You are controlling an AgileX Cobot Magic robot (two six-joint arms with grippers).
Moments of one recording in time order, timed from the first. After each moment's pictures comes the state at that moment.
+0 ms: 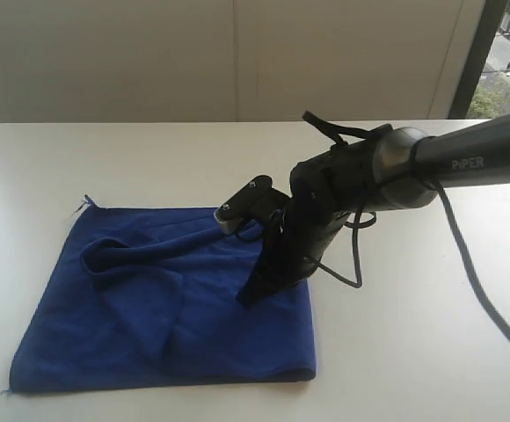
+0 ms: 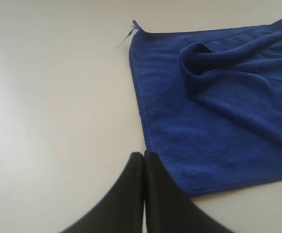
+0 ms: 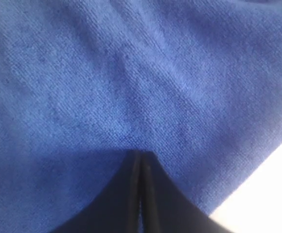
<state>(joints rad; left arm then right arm) -0.15 0.26 0.02 -0.26 0.22 0.23 0.46 2.02 -1.25 0.00 0.51 -0.25</state>
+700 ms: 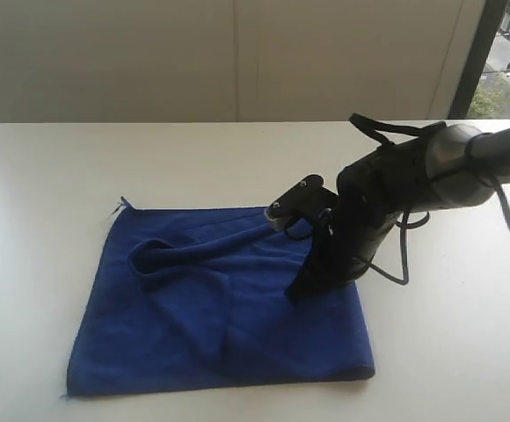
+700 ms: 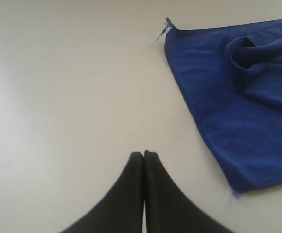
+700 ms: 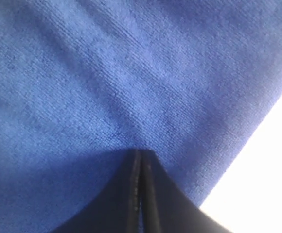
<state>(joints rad) -0.15 0.26 0.02 -0.24 0.22 0.24 0.36 1.97 -1.12 -0.17 0.52 -0.10</state>
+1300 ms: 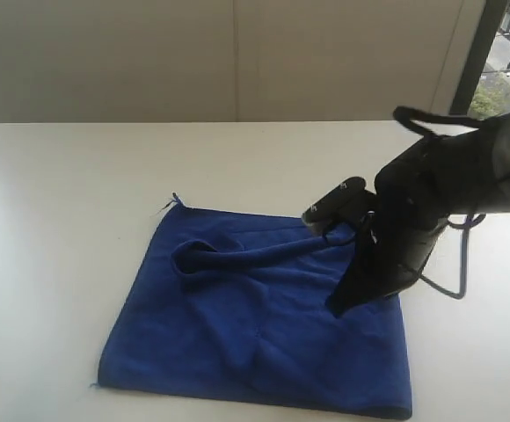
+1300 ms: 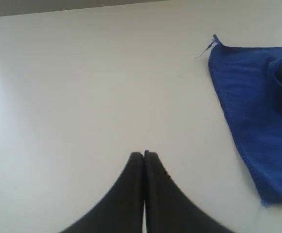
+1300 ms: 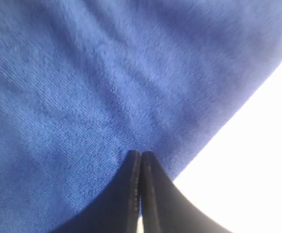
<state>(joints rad) -0.15 0.26 0.02 -0.24 0.14 0.23 0.35 1.77 -1.00 -0.27 0.64 0.03</state>
